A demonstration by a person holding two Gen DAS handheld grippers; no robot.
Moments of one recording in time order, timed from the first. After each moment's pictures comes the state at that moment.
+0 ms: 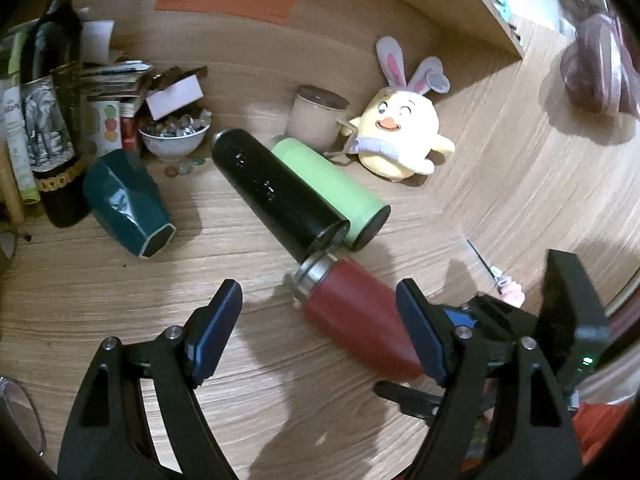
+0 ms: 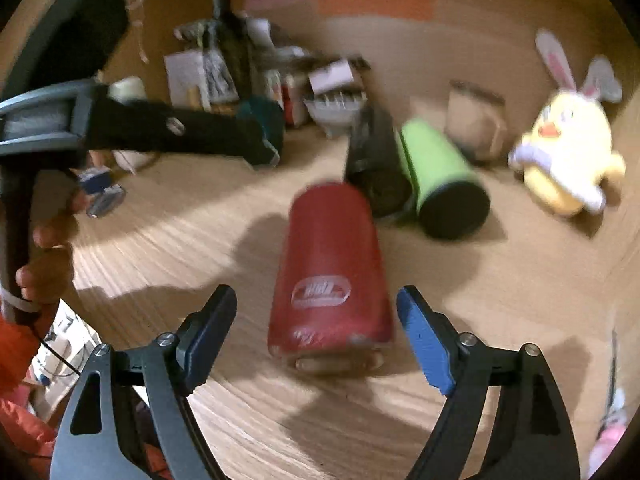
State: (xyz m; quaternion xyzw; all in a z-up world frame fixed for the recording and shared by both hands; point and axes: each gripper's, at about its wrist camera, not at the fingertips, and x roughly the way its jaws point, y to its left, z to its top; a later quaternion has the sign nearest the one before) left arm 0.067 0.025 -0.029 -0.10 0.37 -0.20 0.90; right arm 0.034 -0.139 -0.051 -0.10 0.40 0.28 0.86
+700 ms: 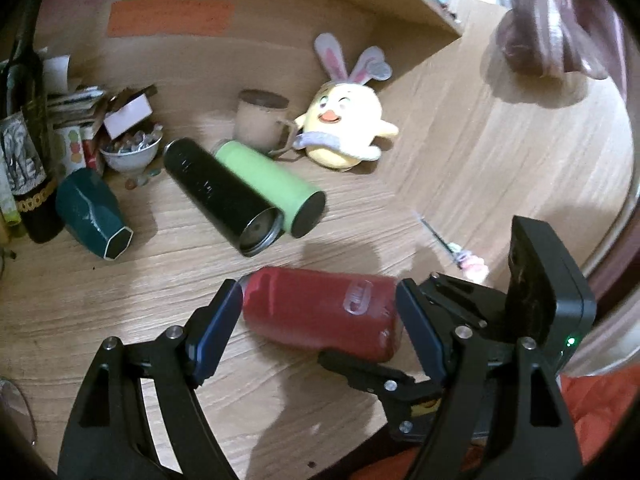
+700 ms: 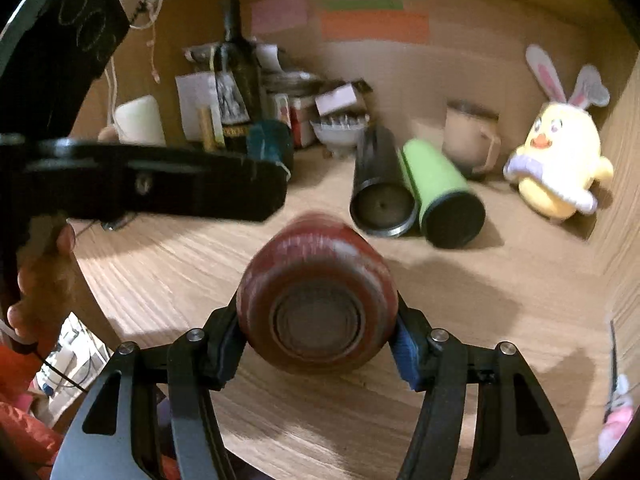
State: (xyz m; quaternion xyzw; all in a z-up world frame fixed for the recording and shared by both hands) left arm 0.028 -0.003 -0.008 -0.07 0.35 -0.26 0.90; right arm 0.006 -0.141 -0.027 -0.10 0.33 0.30 0.89
